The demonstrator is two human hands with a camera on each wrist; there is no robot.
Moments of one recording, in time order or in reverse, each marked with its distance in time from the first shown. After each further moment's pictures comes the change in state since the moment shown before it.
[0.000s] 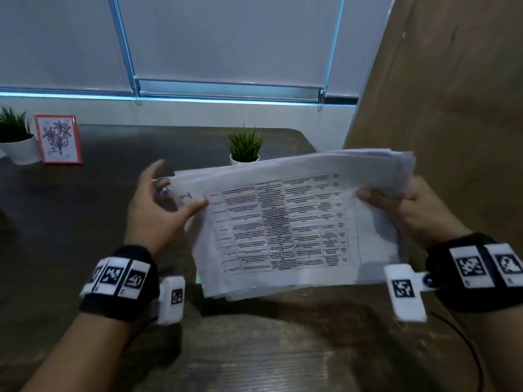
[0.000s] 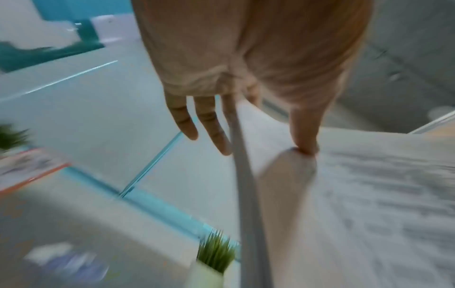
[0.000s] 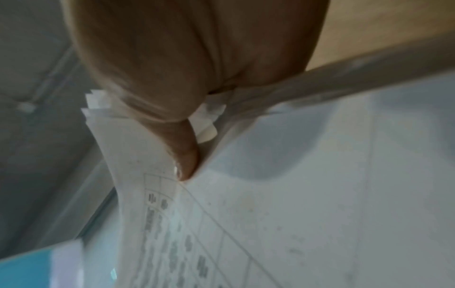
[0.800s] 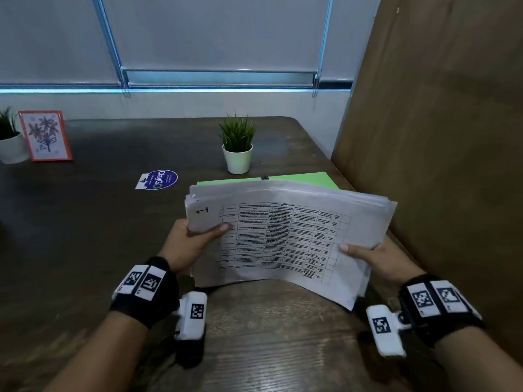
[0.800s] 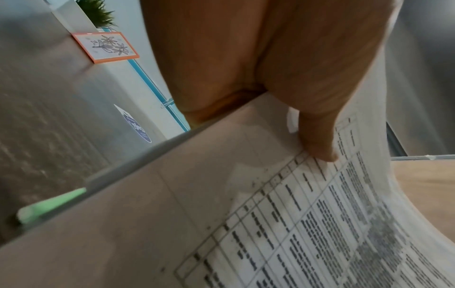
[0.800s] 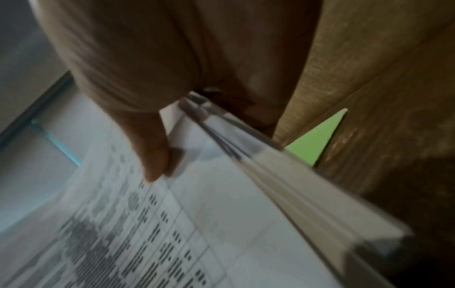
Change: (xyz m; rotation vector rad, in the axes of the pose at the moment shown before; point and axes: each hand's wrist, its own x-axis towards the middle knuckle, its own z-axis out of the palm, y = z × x) left_hand -0.036 -0.026 0.056 -0.477 -0.410 -0.339; right_hand -0.040 0.112 0.021 0.320 -0.057 0.355
